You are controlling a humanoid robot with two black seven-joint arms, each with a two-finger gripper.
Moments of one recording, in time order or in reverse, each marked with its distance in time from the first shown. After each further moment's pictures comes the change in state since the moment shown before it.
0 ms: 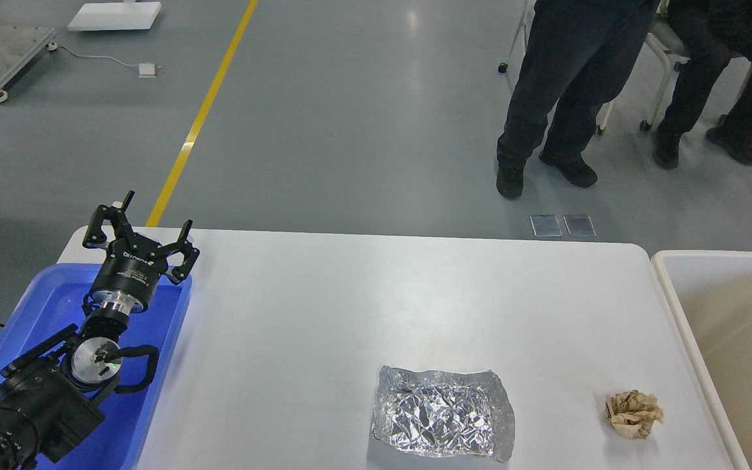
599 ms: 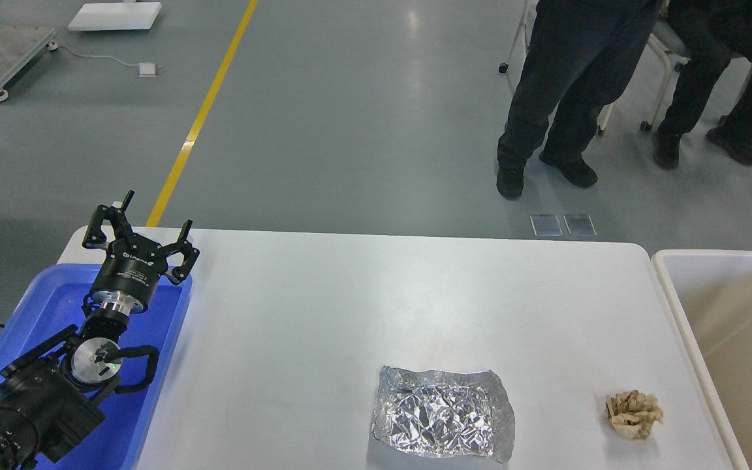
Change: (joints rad) left arm 0.000 0.000 0.000 0.000 0.001 0.000 0.000; right arm 0.005 0.026 0.546 0.030 0.163 0.049 -0.005
